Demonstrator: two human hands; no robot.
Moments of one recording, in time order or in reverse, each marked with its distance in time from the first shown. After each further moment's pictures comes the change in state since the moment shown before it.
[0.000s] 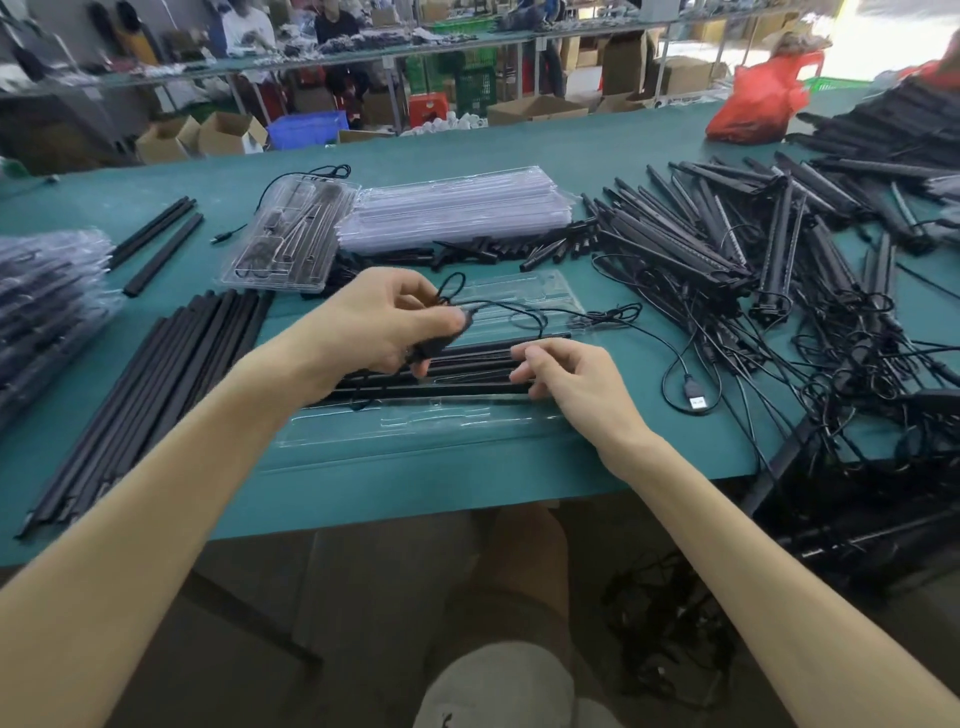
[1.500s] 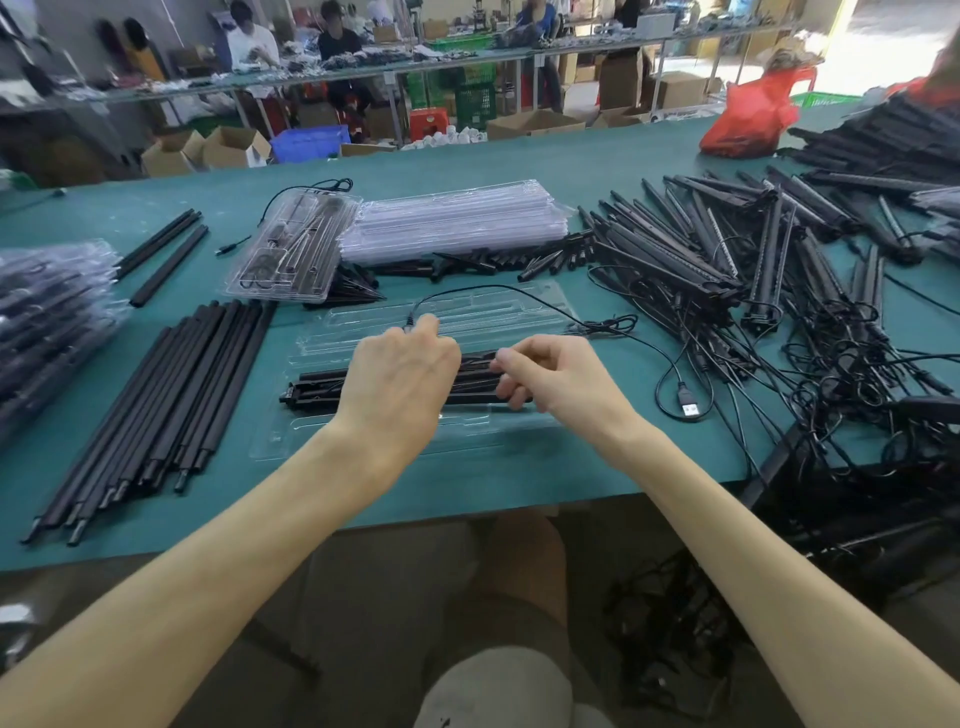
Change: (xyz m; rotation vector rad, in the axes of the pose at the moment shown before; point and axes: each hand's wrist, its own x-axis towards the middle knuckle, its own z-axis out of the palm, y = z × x) left_hand -0.017 -0.012 0.053 1.390 0.289 0.180; right_hand -0.002 -0.028 -0.001 0.020 -0.134 -0.020
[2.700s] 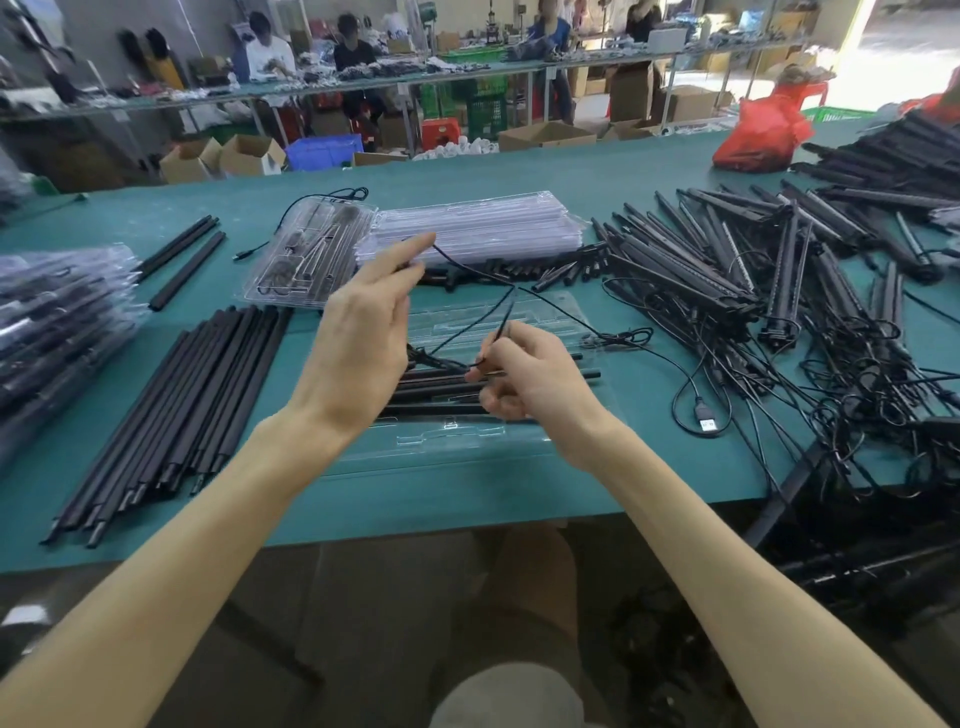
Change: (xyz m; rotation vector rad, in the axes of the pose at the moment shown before) left_hand 0.005 -0.049 -0.009 -0.835 0.435 -0.052; right_hand 0.014 -0.030 0.035 0.340 -0.061 0.084
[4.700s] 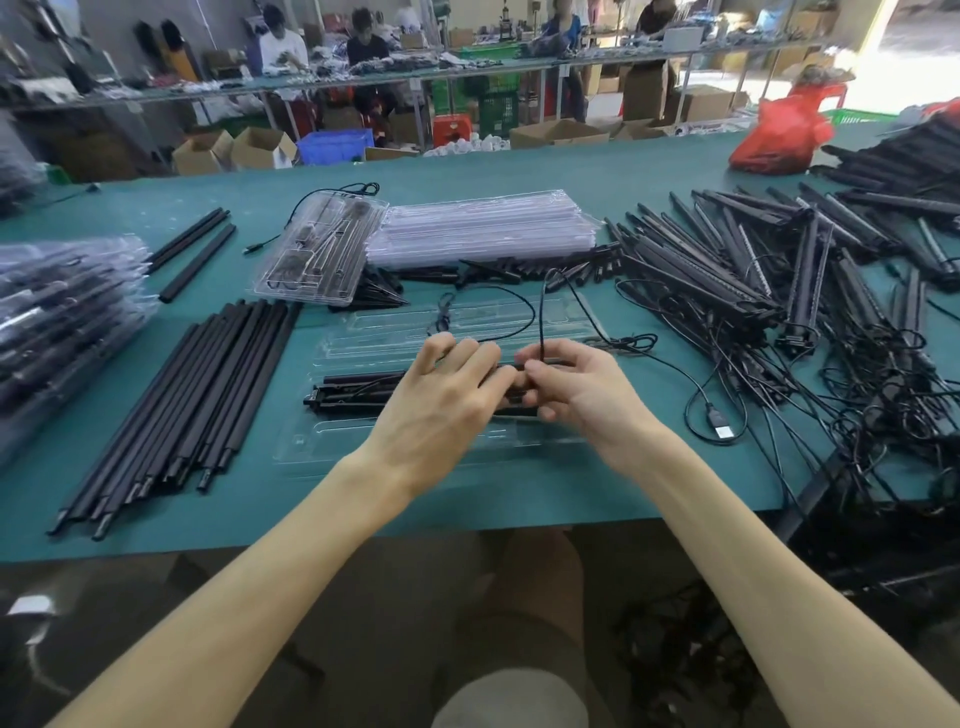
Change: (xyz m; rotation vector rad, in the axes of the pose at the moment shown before) left_hand -0.037 -0.015 0.061 0.610 -0.082 0.518; right_hand 0.009 0.030 -0.040 0.113 0.024 0.048
